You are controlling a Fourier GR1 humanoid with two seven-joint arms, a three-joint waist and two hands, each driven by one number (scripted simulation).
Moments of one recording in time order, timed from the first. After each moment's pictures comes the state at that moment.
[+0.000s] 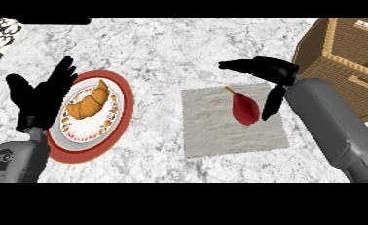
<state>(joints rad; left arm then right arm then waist) -0.22 0.34 0.08 -1.37 0.14 0.01 0.21 -0.76 -0.38 0.33 -0.79 0.63 0.48 -0.64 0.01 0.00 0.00</state>
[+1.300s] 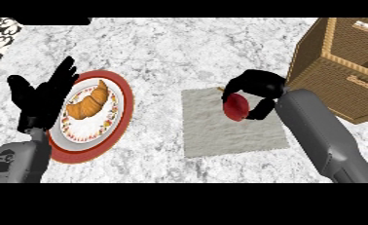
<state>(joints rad) -0.22 0.30 0.12 -1.37 0.10 -0.03 0.21 -0.71 -0.32 0.37 -0.77 0.84 0.34 -0.75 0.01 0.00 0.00</state>
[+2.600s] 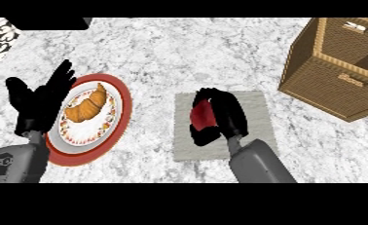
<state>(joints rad) -0.20 0.29 0.14 -1.38 0.09 -0.04 0.22 -0.35 -0.02 0.44 -1.30 0.64 -0.20 0.32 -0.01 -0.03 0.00</state>
